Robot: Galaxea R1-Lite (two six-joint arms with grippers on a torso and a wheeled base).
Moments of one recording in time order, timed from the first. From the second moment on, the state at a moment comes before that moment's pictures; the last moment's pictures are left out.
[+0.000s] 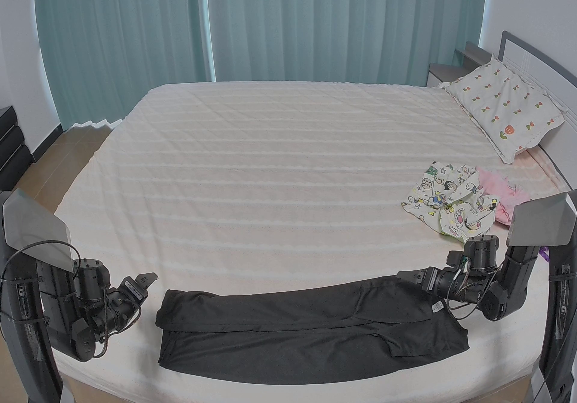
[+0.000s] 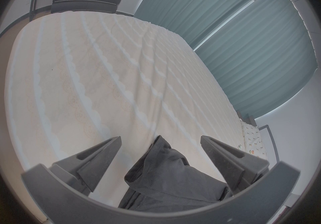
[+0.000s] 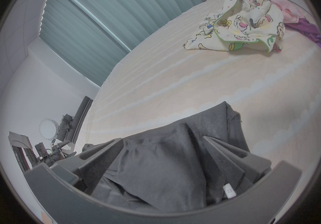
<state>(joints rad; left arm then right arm) 0.02 2.27 -0.14 -1.55 -0.05 -0.87 0.09 2.39 -0.53 -1.26 0.37 0.46</state>
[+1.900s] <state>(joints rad) -0.05 2.30 -0.10 -1.55 -0.04 -0.87 0.31 2.40 -0.75 -1.01 0.25 0.68</state>
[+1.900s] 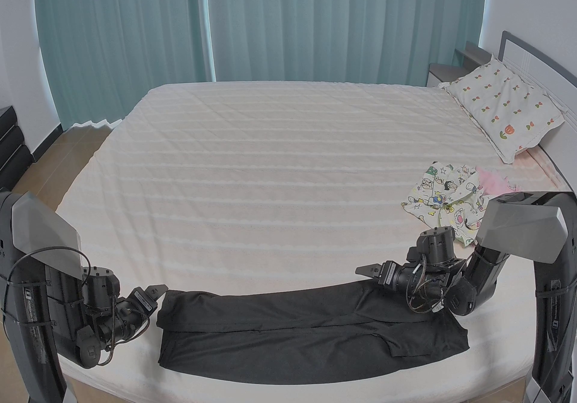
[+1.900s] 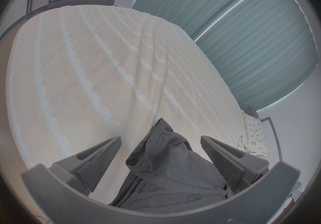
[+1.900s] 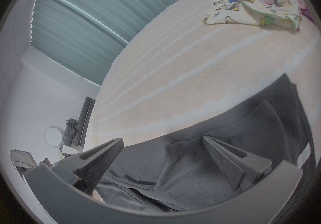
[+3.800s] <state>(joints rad) -0.08 2.32 -0.10 -1.55 -0.02 -0.86 0.31 2.32 -0.78 -1.06 0.07 0.69</state>
